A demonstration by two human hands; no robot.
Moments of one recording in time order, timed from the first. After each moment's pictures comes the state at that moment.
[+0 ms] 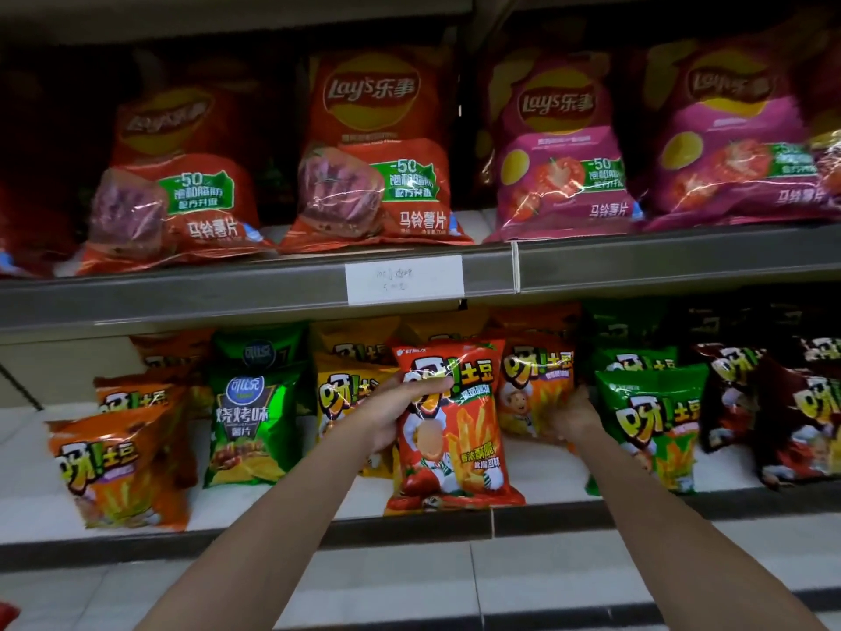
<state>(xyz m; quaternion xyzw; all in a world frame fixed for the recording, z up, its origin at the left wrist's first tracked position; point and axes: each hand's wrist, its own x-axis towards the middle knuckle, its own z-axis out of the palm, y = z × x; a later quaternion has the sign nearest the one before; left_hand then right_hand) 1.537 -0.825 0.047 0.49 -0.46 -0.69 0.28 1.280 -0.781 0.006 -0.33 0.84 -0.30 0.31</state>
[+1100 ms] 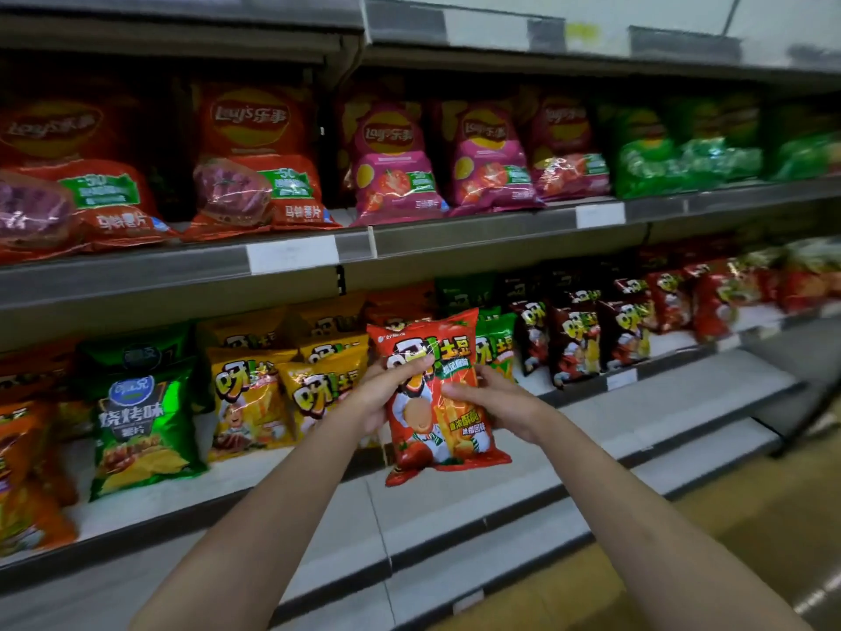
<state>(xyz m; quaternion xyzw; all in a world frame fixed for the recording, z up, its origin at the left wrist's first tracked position) 1.461 -0.670 0.109 0.35 -0.53 -0.73 0.25 1.303 -0.571 0.107 -0.41 0.64 -0.43 0.48</state>
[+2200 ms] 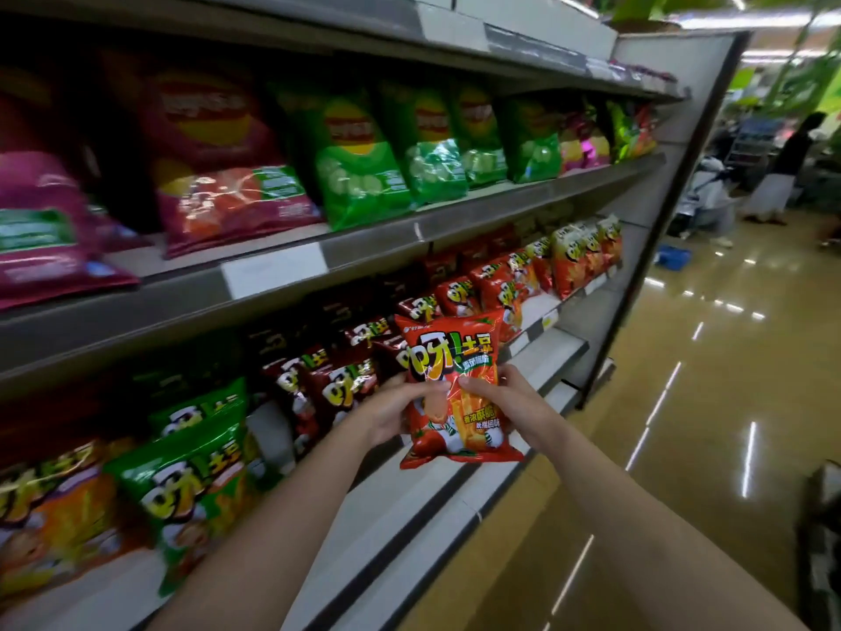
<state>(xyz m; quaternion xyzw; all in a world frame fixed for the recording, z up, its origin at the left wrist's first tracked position) 1.028 -0.628 0.085 0.19 -0.60 -0.78 0.01 0.936 -0.466 0.111 -0.20 0.73 -0.58 0.30</state>
